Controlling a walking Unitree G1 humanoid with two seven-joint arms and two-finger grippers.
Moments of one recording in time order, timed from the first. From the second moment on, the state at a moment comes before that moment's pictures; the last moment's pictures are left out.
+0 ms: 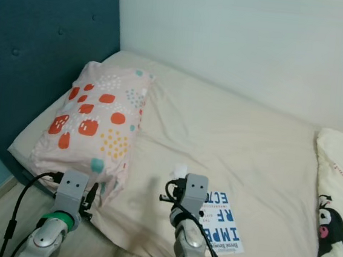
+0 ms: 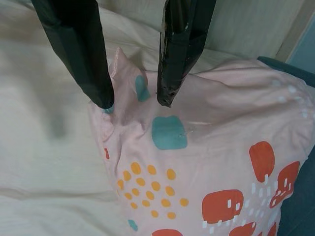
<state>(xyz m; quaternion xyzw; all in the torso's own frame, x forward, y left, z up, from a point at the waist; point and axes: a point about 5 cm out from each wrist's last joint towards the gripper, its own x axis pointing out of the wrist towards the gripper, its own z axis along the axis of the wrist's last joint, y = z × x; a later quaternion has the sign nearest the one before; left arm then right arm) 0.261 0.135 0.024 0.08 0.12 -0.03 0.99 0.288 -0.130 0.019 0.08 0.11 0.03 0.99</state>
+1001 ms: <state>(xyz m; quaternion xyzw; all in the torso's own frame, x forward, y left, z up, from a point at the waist) 0.261 0.134 0.024 0.07 0.13 -0.04 0.99 0.288 -0.130 0.018 0.08 0.11 0.03 0.99</state>
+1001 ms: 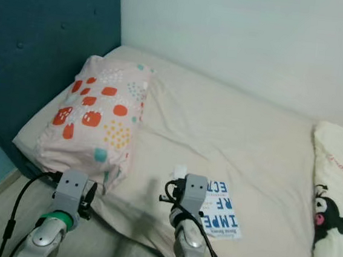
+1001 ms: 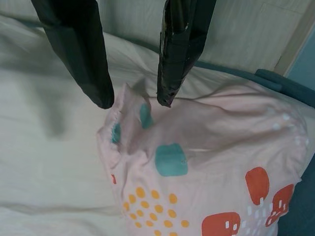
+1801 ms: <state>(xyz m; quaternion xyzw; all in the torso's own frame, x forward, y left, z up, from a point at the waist) 0.261 0.133 0.023 0.07 0.13 -0.03 0.99 0.287 -0.132 0.016 0.08 0.12 0.03 0.99</state>
